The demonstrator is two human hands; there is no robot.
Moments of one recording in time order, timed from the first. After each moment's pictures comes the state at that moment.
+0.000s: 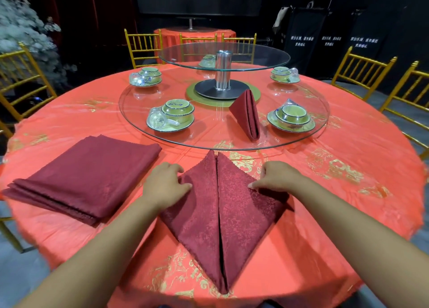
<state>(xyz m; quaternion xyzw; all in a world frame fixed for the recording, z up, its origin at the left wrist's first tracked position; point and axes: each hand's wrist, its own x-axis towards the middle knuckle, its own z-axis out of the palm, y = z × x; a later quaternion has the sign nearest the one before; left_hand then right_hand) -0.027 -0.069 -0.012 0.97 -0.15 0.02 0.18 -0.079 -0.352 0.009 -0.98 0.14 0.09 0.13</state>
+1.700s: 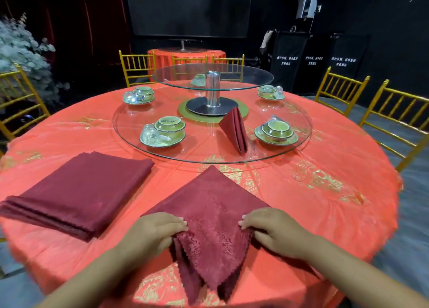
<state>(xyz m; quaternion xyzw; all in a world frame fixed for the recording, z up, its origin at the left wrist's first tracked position) -0.087 -0.027 -0.022 0.80 -0.55 0.12 0.20 -0.189 -0.335 -0.005 -0.96 -0.22 -0.06 0.18</state>
